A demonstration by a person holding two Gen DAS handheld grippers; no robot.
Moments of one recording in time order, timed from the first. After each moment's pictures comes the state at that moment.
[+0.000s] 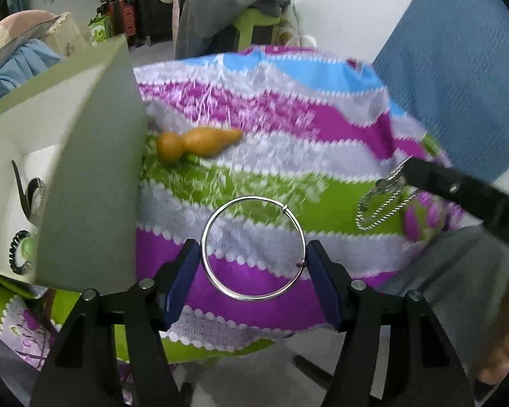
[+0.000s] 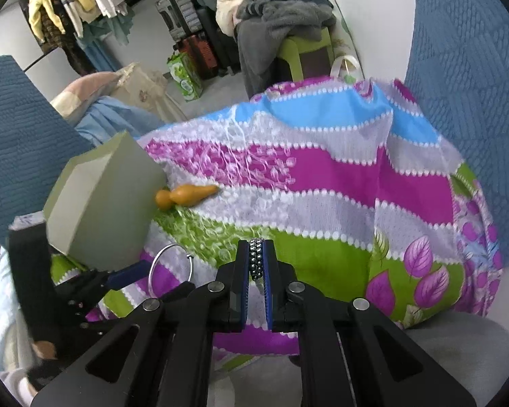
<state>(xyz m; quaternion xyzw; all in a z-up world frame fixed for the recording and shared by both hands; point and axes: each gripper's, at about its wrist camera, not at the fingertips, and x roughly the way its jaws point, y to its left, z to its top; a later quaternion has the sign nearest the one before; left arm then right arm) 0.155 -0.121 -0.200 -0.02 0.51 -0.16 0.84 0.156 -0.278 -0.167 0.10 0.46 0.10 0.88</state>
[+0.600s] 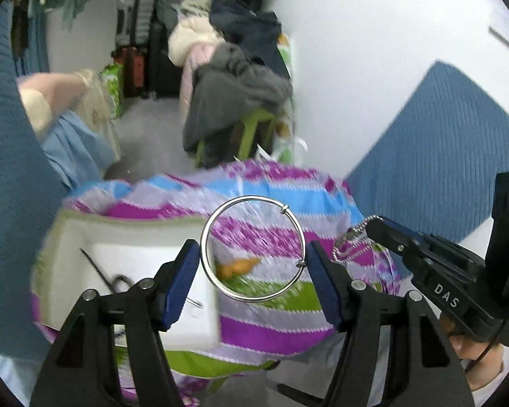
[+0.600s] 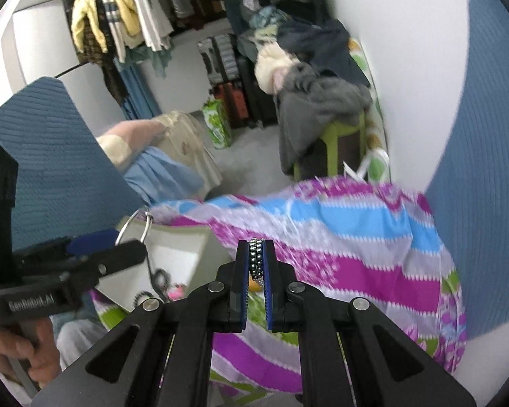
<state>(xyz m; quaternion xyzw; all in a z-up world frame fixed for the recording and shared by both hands) 0.185 -0.020 -0.012 -0.07 0.42 -0.18 0.89 0.176 -0.206 -0.024 0.06 0.37 0.14 0.92</state>
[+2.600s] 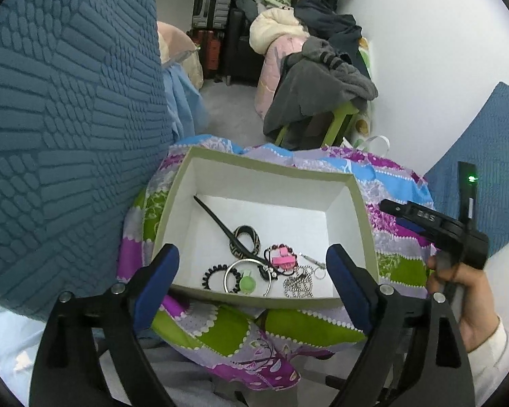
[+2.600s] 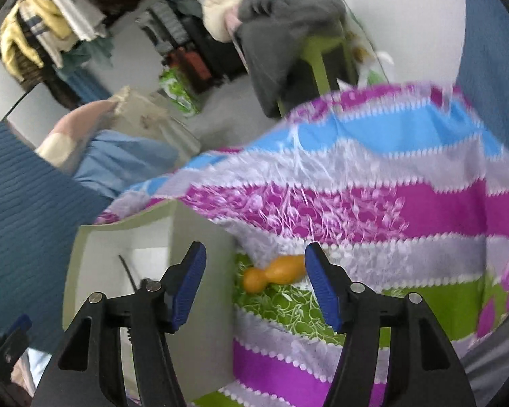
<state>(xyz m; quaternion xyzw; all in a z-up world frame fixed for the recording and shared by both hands) 0.147 0.121 -0.099 -0.09 0.44 -0.06 0.89 0.252 -0.175 -0.184 0.20 0.48 0.06 0.85</state>
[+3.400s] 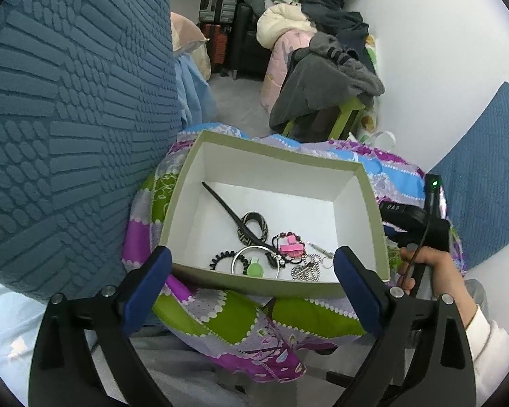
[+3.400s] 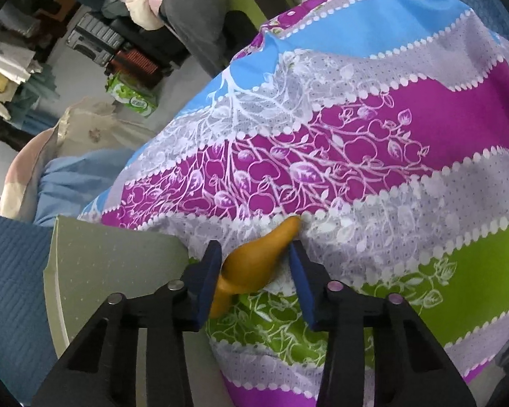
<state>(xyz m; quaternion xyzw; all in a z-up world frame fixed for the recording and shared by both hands) 0.134 0.128 -0.107 -0.10 0.45 -0.05 0.89 0.273 -0.195 -0.254 0.30 0.53 -0.01 0.79</state>
